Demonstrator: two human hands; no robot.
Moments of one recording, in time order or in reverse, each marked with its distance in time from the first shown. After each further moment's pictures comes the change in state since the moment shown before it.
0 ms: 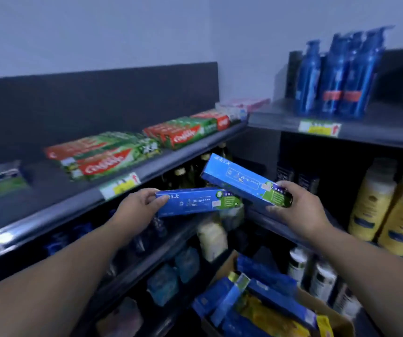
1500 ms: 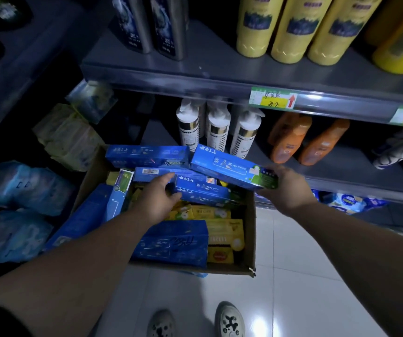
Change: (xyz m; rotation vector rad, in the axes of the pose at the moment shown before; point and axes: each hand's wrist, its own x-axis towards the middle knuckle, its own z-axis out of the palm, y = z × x) left_hand -0.010 -0.136 0.438 0.242 -0.825 0.006; right_hand -0.166 0.339 0.055 -0.314 -0.141 0.732
